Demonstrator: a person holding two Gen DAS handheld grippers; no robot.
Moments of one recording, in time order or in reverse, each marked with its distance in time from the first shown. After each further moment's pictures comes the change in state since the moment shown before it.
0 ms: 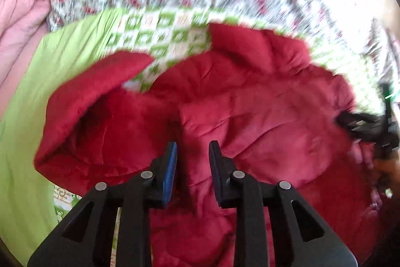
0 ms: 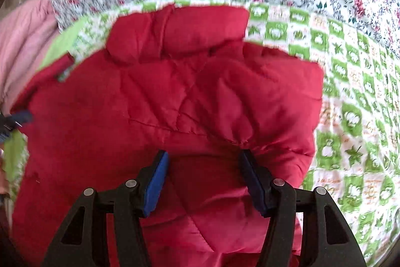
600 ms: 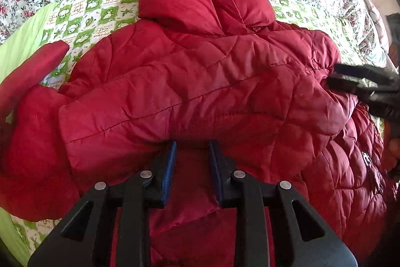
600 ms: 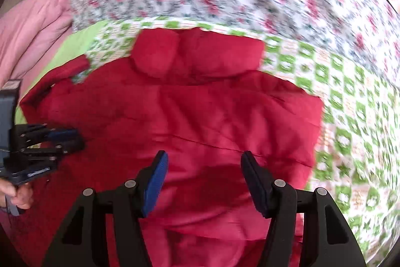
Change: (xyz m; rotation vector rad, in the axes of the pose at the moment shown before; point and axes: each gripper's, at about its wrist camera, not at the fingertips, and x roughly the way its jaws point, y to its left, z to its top) left arm 0.073 -0.073 -0.011 0.148 0.134 -0.114; right arm -0.039 0.045 0.007 -0.088 -0.086 -0.003
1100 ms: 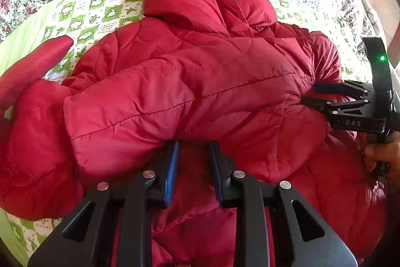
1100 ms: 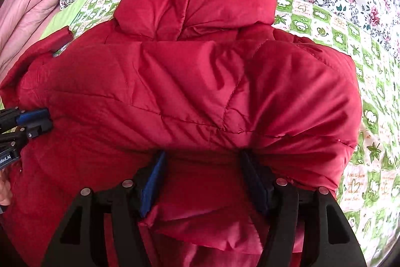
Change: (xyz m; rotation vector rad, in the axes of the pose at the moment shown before) left arm -0.002 0.010 -0.008 -0.011 -0.023 -0.012; right arm 0.059 -0.015 -0.023 0.024 0.116 -0.027
